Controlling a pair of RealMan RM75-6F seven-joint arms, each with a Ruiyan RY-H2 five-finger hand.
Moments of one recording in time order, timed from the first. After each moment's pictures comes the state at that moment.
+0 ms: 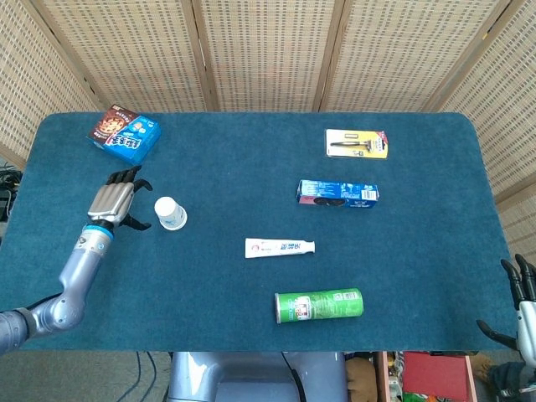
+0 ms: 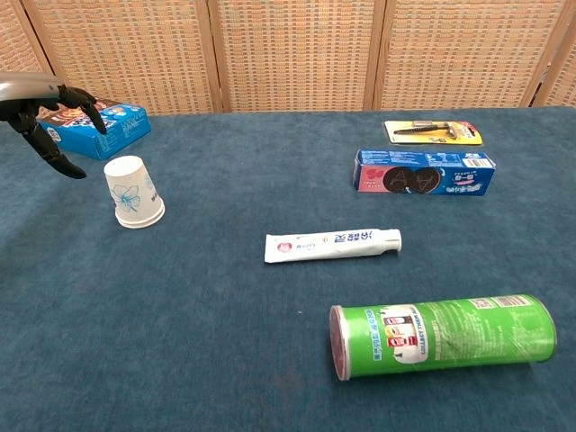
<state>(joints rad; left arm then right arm) -0.79 -1.29 -0.23 -1.53 0.63 0.87 0.41 -0.07 -1.06 0.06 -1.66 -1.49 1.57 -0.01</state>
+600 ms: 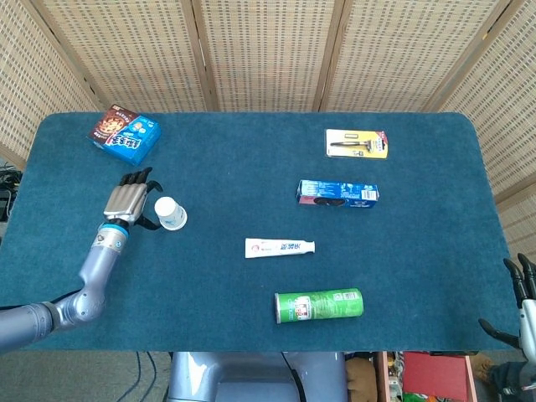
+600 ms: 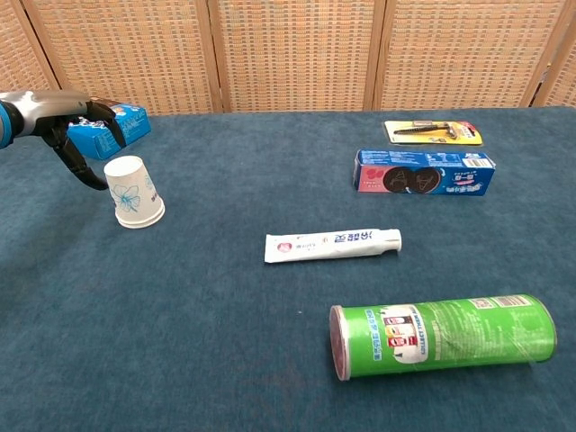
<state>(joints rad) -0.85 -1.38 -0.21 -1.46 0.54 0.88 0.47 -0.06 -1.05 0.06 -1.65 -1.47 1.56 0.01</state>
